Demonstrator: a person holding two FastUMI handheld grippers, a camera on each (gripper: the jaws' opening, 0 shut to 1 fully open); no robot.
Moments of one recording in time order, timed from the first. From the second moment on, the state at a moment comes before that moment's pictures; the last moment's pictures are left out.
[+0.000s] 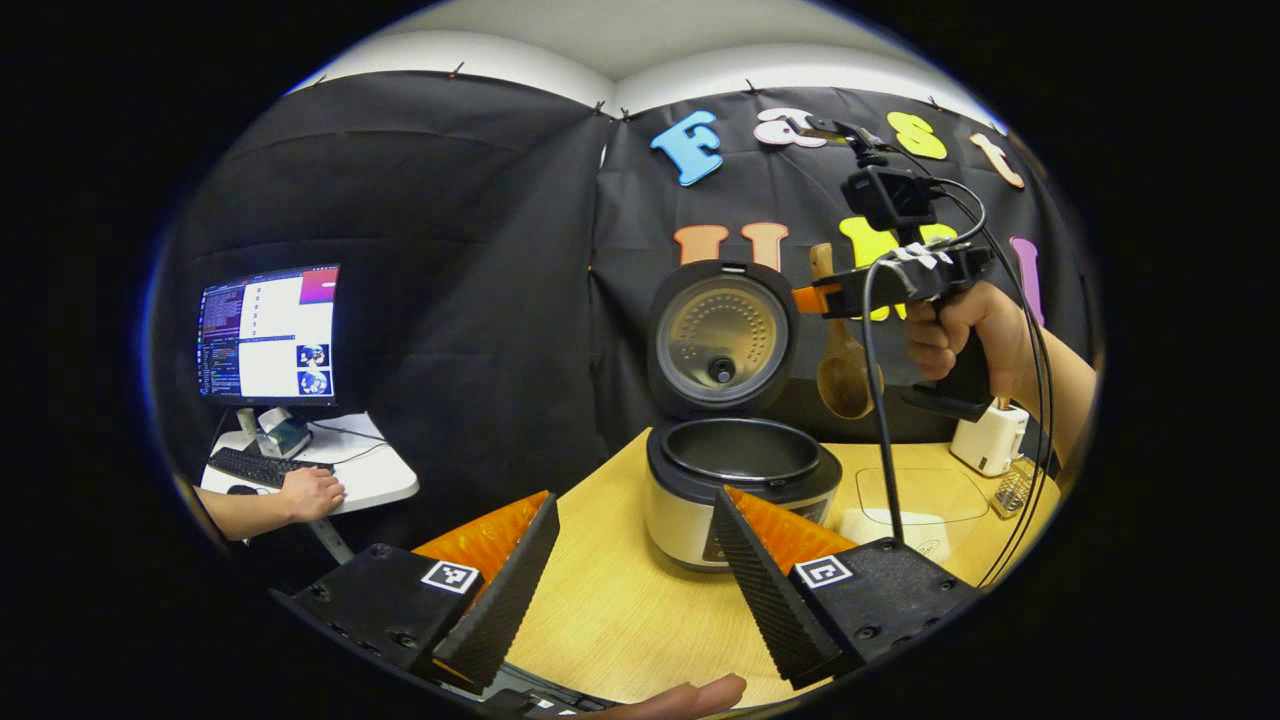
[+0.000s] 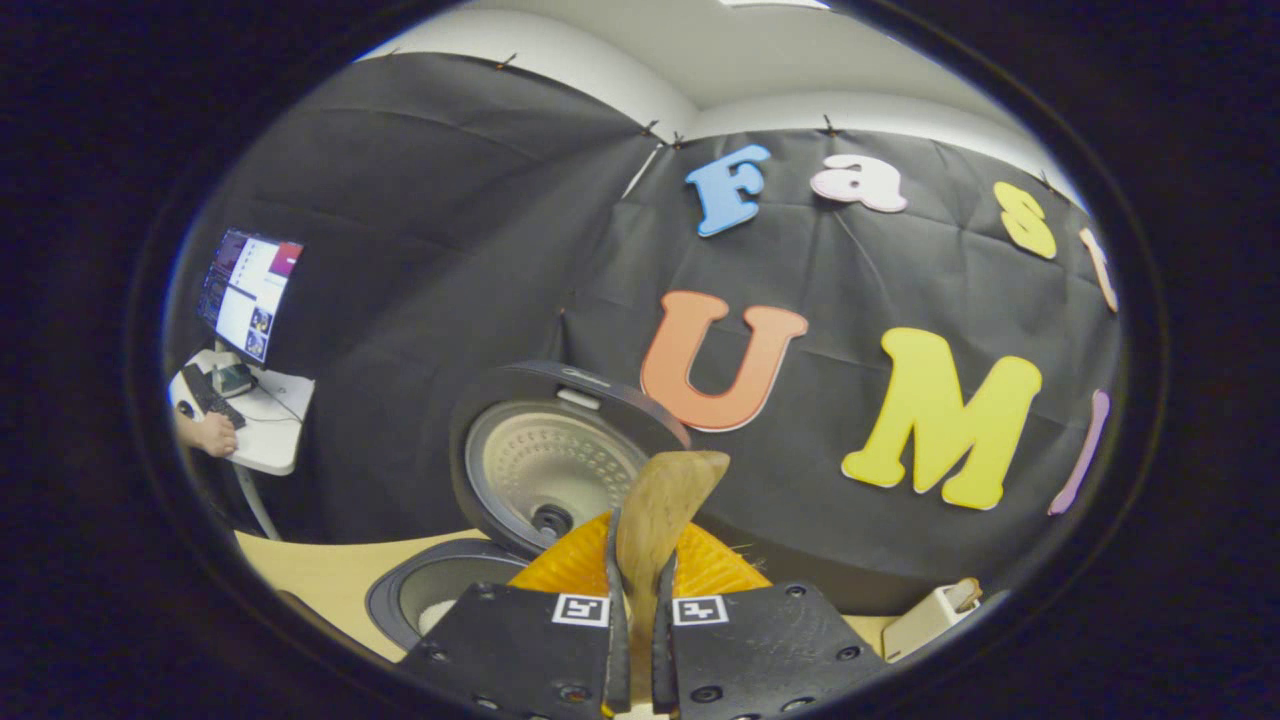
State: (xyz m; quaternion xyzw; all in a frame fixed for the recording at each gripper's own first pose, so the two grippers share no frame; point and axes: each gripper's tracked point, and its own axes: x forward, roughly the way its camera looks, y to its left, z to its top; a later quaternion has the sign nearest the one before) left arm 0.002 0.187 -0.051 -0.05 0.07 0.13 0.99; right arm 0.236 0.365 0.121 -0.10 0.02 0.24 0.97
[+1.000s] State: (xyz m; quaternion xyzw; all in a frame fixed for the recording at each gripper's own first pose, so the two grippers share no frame) left arm 0.009 0.133 -0.036 -0.05 0.06 0.09 0.99; right arm 0.270 0.000 0.059 -0.09 0.09 0.01 0.99
